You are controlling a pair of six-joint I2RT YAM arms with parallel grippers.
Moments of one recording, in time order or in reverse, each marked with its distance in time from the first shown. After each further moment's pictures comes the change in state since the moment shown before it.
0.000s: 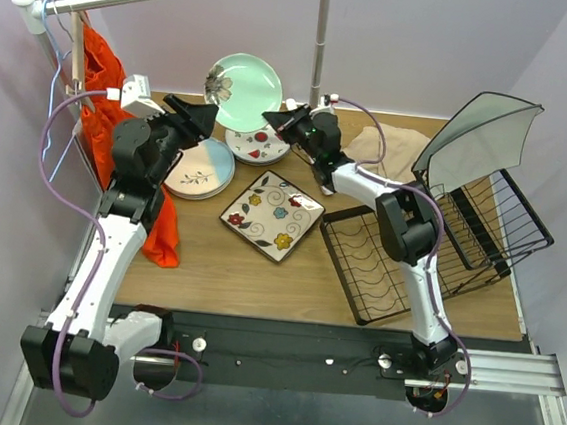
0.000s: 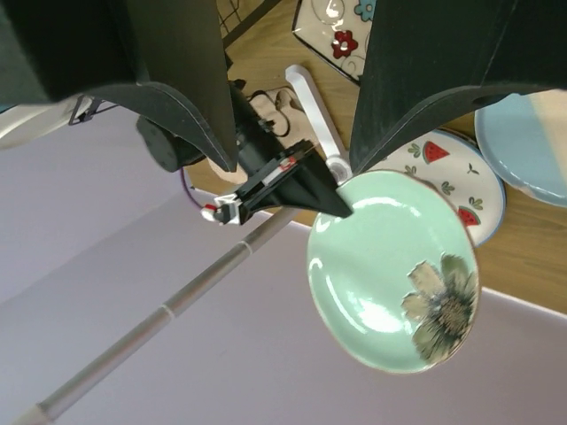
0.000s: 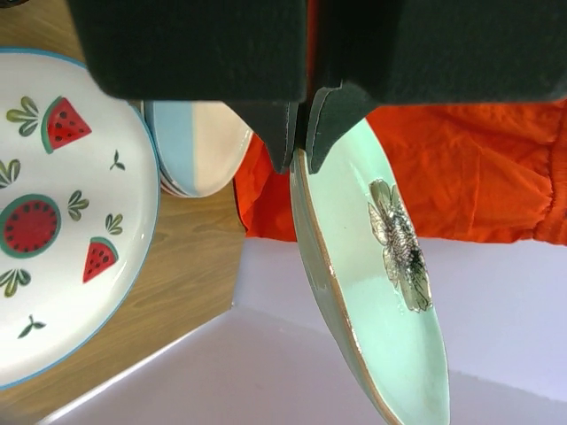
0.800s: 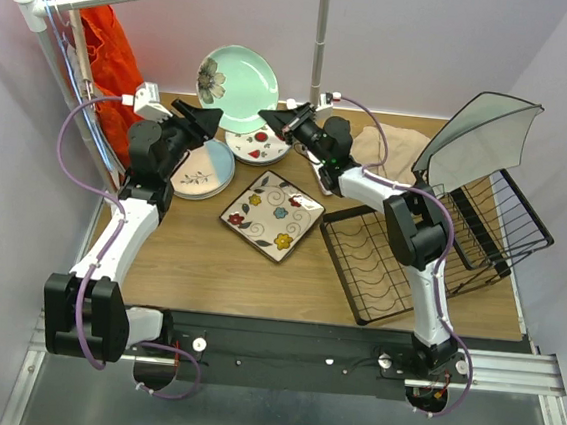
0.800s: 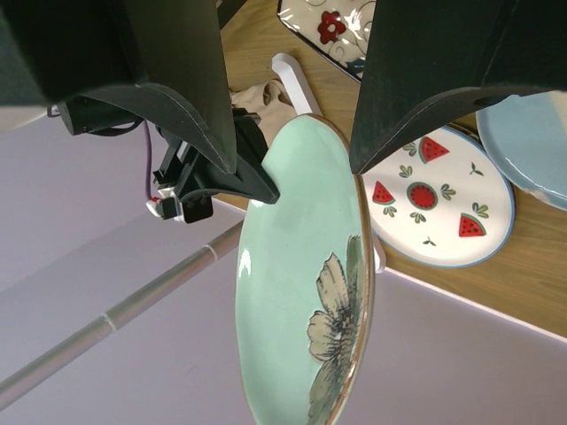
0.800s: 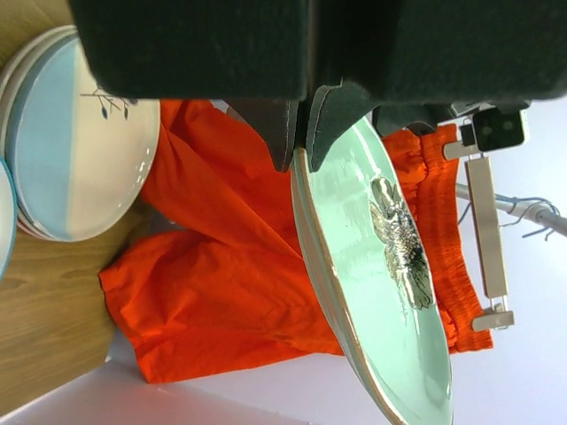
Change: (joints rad) left arm 0.084 0.206 -0.130 0.307 0.098 -0.078; right arm -0.020 -0.092 -0.127 0.209 -0.187 0.172
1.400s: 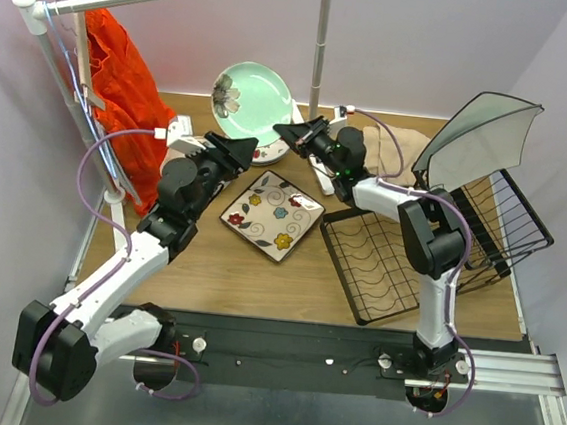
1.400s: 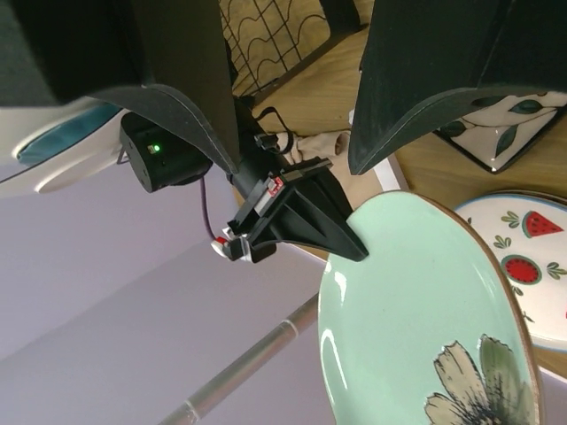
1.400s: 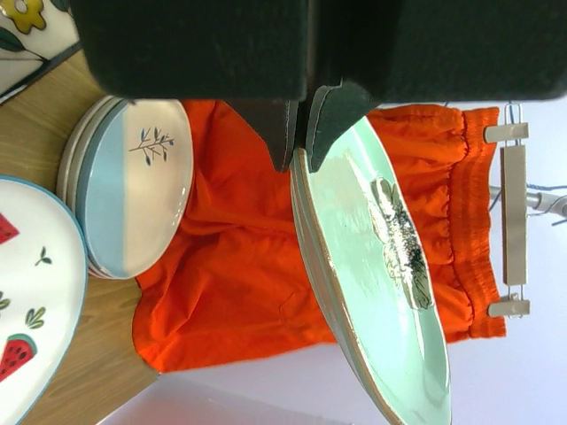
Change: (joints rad) left arm -0.368 -0.210 -0.156 -0.033 -0.327 -0.068; right arm -0.031 -0.131 -0.233 0.003 -0.002 -0.015
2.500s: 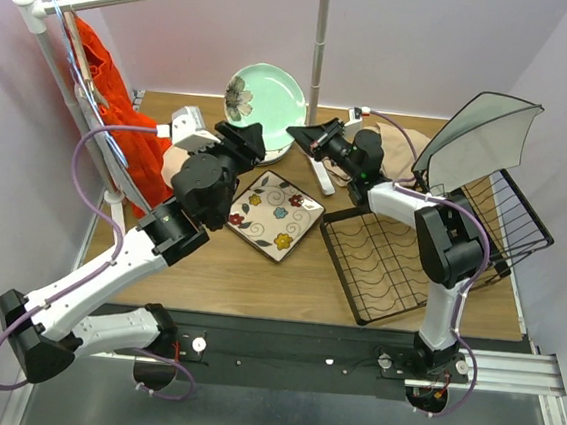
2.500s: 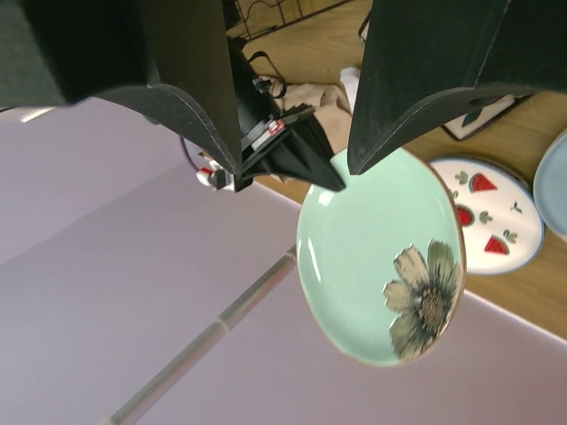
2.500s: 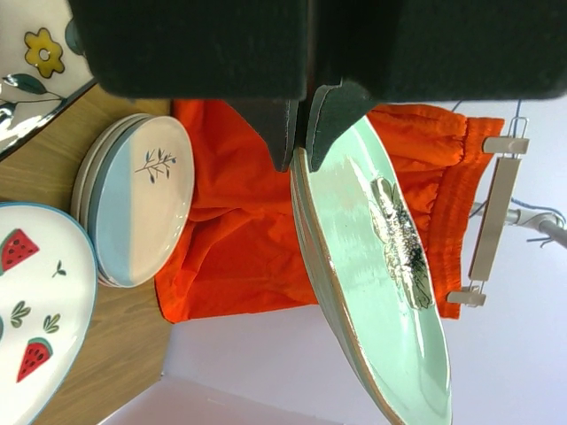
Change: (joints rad) left arm -0.390 0.010 0.305 -0.292 -0.645 0.164; right arm -0.057 -0.132 -0.144 0.004 -0.063 -0.011
